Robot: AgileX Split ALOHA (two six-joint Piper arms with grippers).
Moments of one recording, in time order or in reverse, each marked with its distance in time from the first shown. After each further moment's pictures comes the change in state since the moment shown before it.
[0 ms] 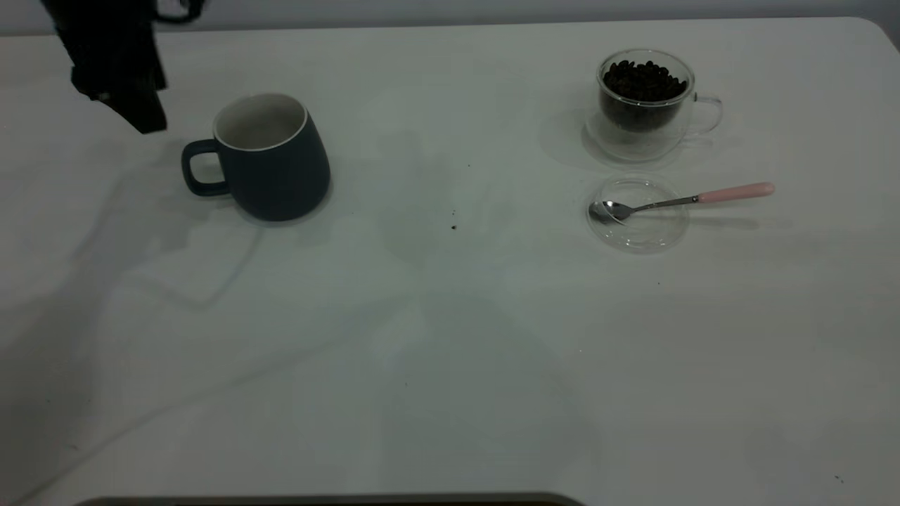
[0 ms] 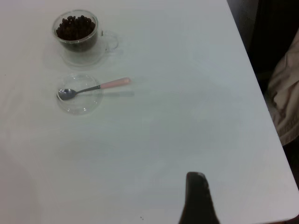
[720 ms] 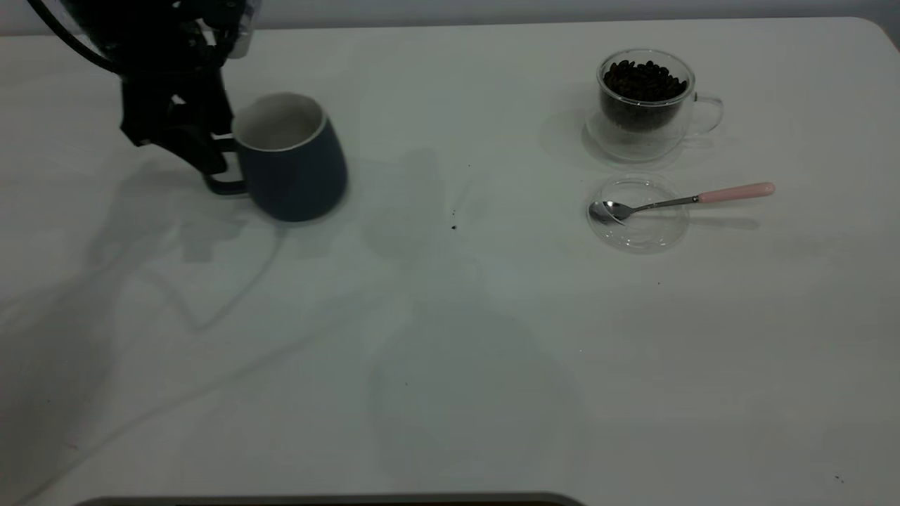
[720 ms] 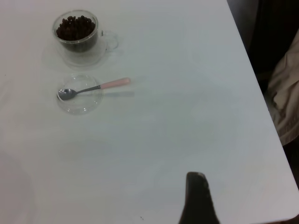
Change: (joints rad) left arm -0.018 0.086 0.000 -0.288 -0.009 0.353; right arm 0.000 0.000 0.000 0.000 0.000 0.000
